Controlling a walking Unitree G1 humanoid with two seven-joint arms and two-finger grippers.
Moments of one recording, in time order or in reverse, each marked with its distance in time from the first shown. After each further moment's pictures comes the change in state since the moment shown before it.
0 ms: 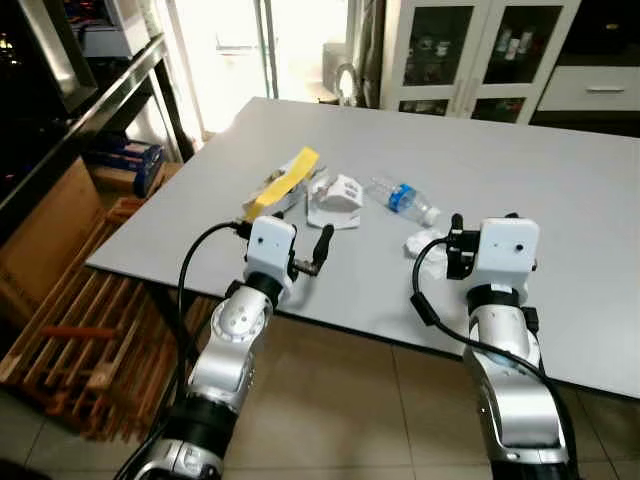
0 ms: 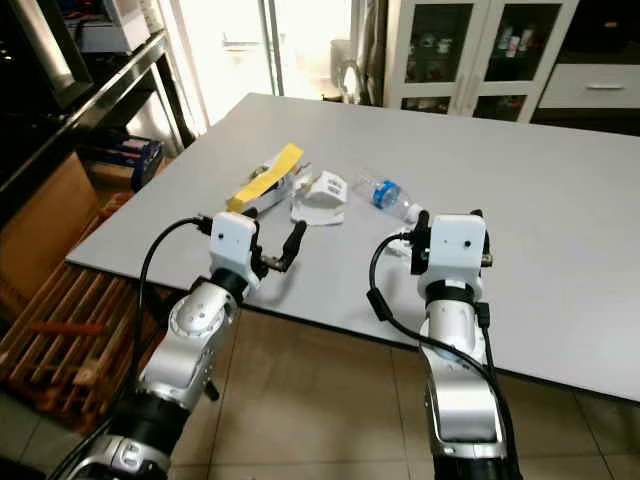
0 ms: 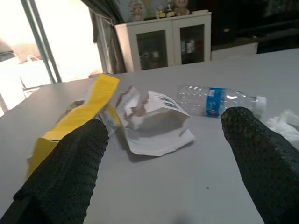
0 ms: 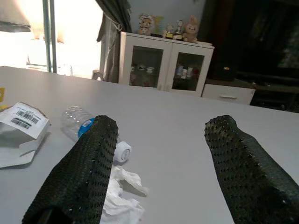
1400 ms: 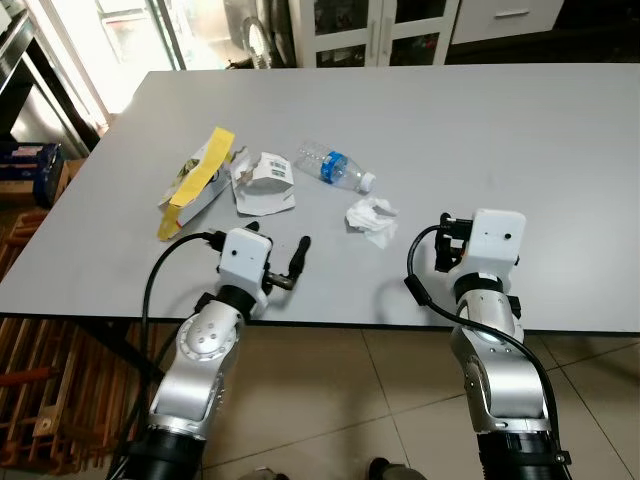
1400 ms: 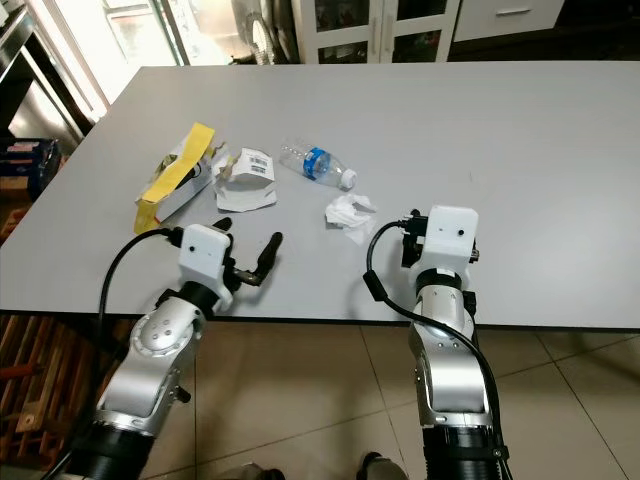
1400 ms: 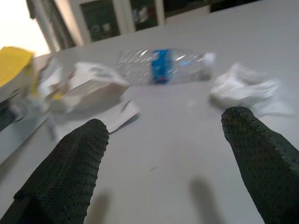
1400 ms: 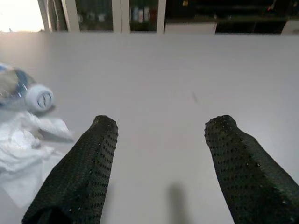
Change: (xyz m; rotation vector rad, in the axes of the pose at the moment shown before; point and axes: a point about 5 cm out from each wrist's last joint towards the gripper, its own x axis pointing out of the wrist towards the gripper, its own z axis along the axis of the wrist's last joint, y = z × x) left arm -0.033 0.025 0.005 0.076 0.043 0.032; right arm 0.022 0.013 -0.011 0.109 0.100 0.019
